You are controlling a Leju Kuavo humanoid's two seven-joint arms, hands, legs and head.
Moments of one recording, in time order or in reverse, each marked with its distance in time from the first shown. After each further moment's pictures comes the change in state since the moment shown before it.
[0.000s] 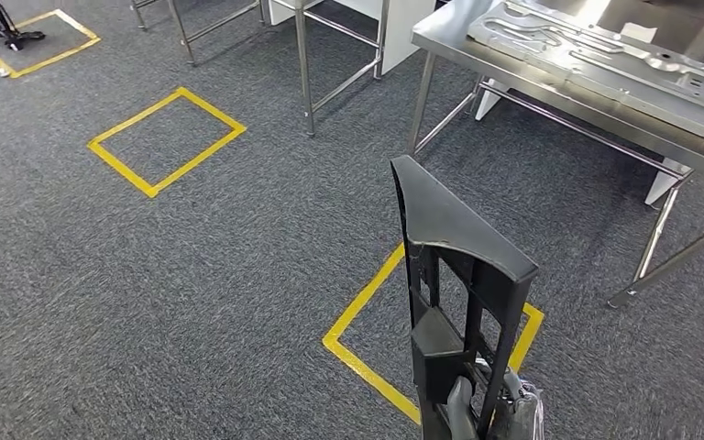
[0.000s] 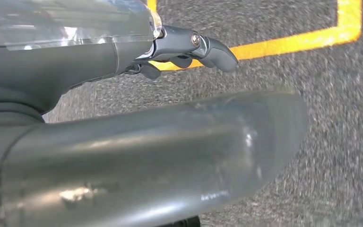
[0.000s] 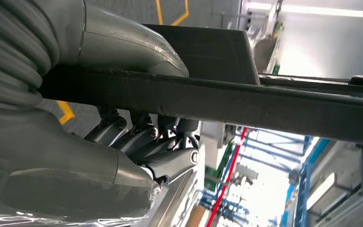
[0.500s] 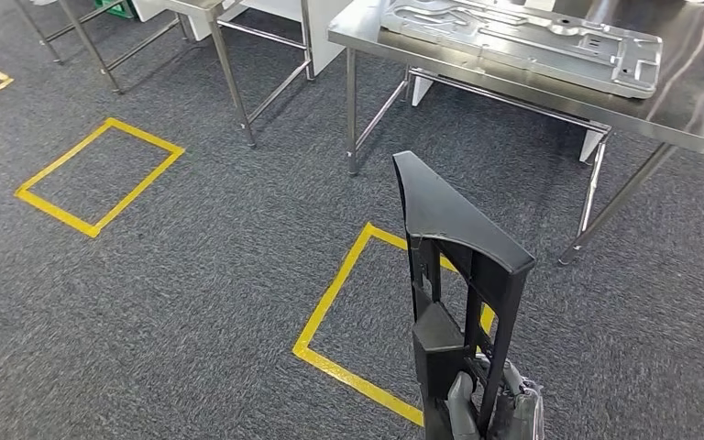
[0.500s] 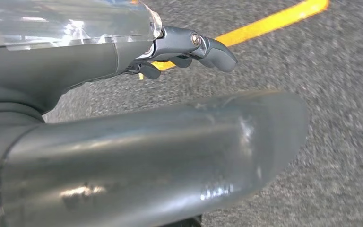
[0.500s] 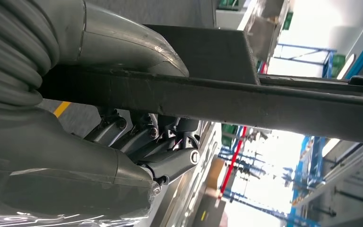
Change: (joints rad) left arm -0.001 0.001 0.000 -0.001 0.003 -0.007 -0.001; right arm -0.005 0.000 0.007 0.000 0.008 -0.014 0.017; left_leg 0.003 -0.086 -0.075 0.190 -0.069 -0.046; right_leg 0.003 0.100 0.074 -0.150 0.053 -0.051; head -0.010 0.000
